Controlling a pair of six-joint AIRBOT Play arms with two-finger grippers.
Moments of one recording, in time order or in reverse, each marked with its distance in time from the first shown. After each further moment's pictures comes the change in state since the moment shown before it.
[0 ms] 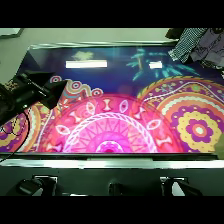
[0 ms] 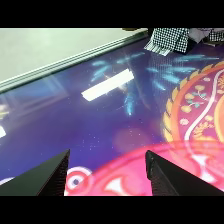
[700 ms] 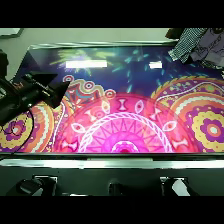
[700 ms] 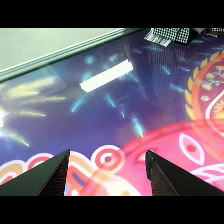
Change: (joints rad) left arm 0.000 -0.040 0.000 0.000 0.001 0.001; right arm -0.397 -0.144 0.141 0.167 -0.165 0.061
